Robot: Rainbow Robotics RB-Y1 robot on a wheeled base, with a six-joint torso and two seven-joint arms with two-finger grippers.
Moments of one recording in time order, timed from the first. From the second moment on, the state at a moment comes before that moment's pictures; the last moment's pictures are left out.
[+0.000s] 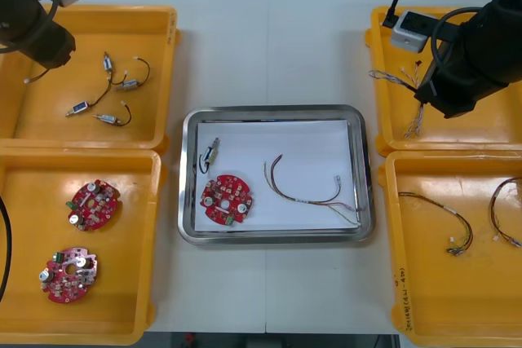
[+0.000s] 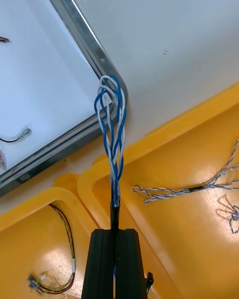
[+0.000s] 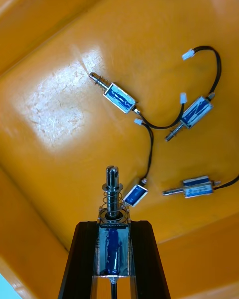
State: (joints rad) right arm -0.74 -0.70 0.06 -1.89 -0.89 1.92 2.04; left arm -0.89 0.63 0.13 -1.34 0.44 1.72 -2.03
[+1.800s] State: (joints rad) right arm -0.98 -0.54 0.70 -1.64 -0.75 1.63 2.19; left arm -0.71 0.51 -0.03 -1.96 0.54 1.91 -1.55
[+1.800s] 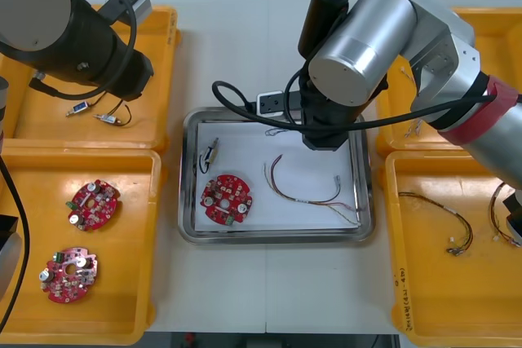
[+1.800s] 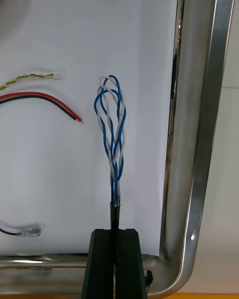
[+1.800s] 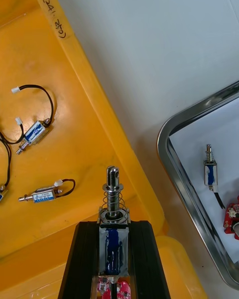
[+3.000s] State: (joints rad) right arm -0.96 -0.54 0.81 -1.54 -0.71 1.47 2.19; left arm -0.71 0.51 -0.03 -1.96 0.56 1.91 -1.49
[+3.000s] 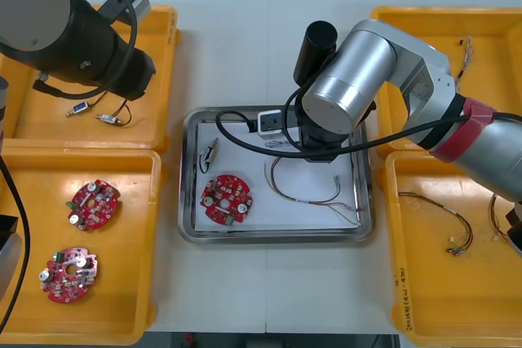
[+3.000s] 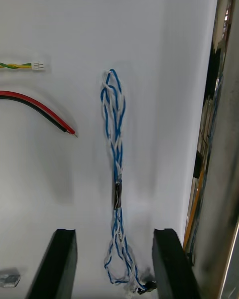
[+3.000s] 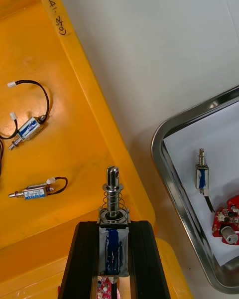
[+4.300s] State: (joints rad) right arm -0.82 -0.62 0.41 -2.05 -0.72 1.92 1.74; left arm -0.71 0.51 -0.12 -1.99 0.58 1.91 -1.36
